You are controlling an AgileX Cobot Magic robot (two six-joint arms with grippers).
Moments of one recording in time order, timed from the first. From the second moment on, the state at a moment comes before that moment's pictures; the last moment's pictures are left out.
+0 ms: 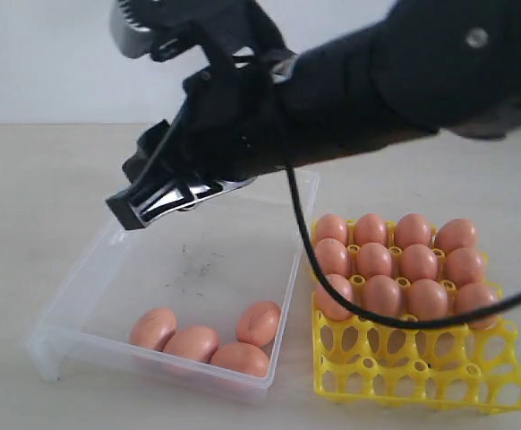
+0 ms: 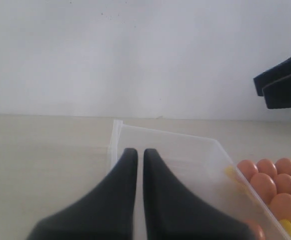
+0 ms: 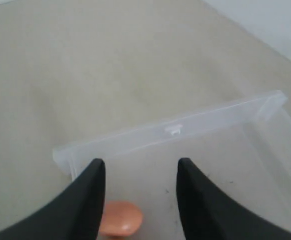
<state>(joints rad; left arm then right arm) -0.33 0.00 0.00 0.20 0.10 -0.37 0.86 1.51 -1.12 0.49 0.29 -0.59</state>
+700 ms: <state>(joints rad) -0.33 0.00 0.00 0.20 0.10 -0.37 0.85 1.83 -1.34 -0.43 0.89 -0.51</state>
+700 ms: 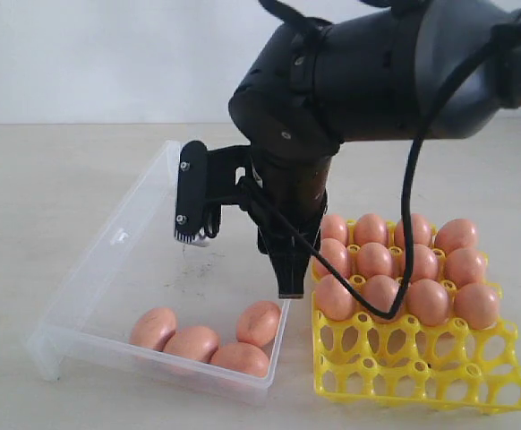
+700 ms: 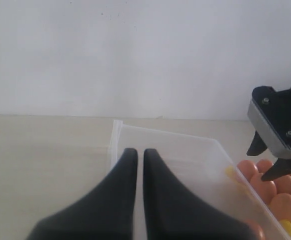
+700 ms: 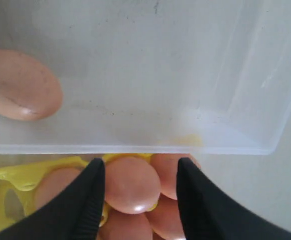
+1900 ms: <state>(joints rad) -0.33 0.00 0.00 0.20 0.10 -0.37 1.00 1.97 -1.34 -0.28 0.94 -0.99</state>
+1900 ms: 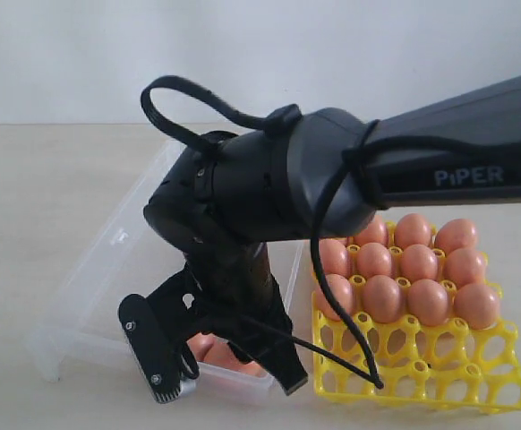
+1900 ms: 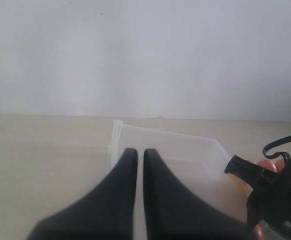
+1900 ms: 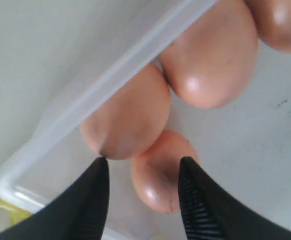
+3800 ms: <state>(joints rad) -0.33 0.00 0.00 0.20 0.10 -0.37 0.78 2.05 -1.65 -0.05 1.17 0.45</state>
